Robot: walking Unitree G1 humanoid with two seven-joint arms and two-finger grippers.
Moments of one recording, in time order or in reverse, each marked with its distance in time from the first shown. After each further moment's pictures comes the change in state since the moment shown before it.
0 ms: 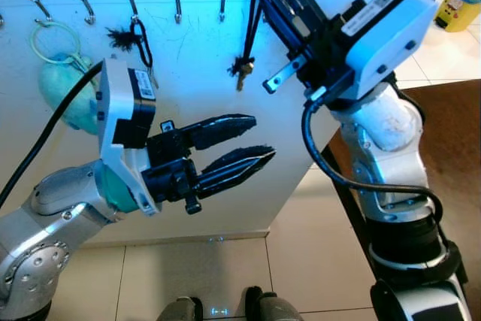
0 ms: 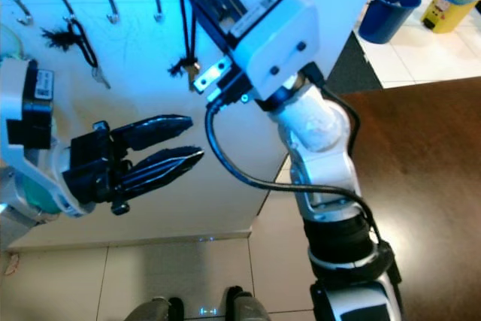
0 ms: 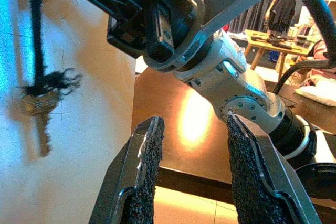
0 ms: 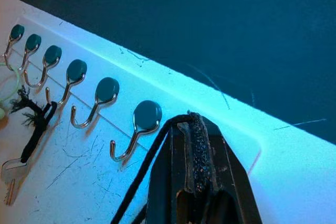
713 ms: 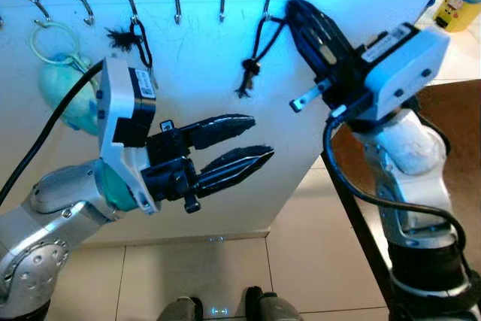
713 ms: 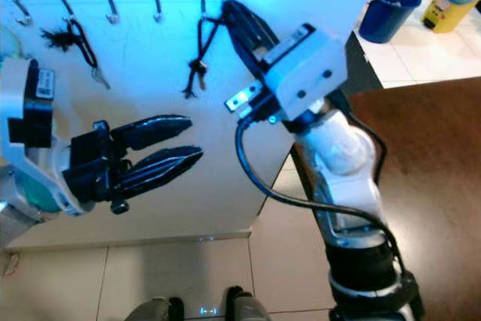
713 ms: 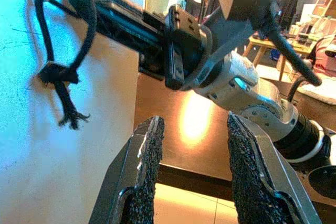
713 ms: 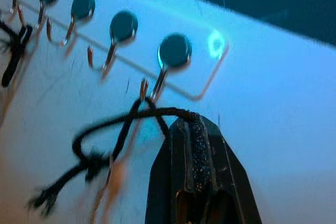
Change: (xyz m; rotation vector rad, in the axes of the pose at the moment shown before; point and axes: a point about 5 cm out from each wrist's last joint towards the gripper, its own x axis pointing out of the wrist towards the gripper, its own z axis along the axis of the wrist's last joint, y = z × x) left arm -0.001 0.002 -0.001 -0.001 0.009 0.002; right arm -0.044 -0.008 -0.017 -0.028 0.182 -0.058
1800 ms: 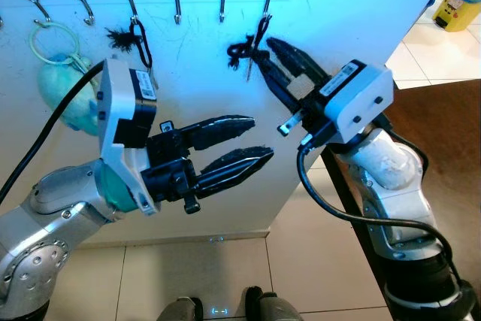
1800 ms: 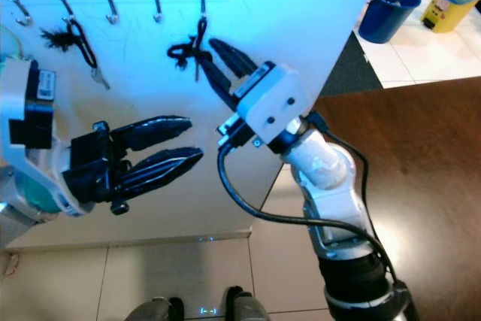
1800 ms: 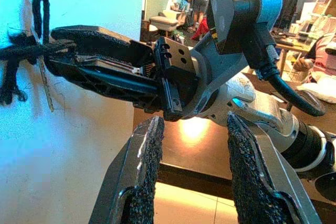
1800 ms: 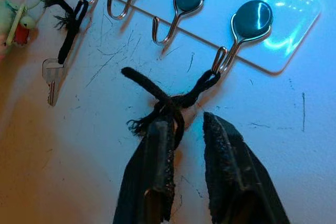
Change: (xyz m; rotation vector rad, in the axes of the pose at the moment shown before) left arm 0.000 -0.001 -0.001 0.001 0.005 0.000; right arm 0.001 0.024 -0.010 0.032 0.033 0.112
